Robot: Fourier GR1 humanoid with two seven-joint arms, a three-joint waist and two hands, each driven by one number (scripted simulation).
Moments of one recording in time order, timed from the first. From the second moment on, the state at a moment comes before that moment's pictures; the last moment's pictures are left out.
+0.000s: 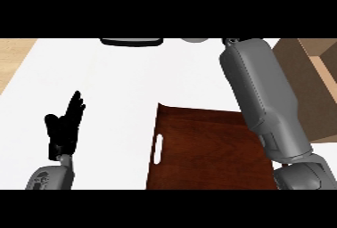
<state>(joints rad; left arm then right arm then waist) -0.12 0.12 0.08 -1.33 -0.05 0.16 0.06 -1.17 -0.06 -0.18 -0.78 1.45 -0.03 1.14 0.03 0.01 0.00</state>
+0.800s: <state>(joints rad) -0.10 0.13 0.10 -1.32 -0.04 0.16 0.04 -1.16 -0.27 -0.29 -0.76 1.54 -0.07 1.06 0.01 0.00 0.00</state>
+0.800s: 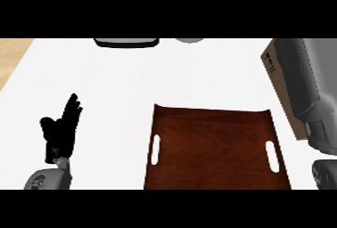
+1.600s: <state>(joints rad) -0.10 0.11 0.09 -1.31 -0.05 0.16 0.01 -0.99 -0.53 -0.47 -0.51 1.39 -0.38 0.81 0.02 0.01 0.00</state>
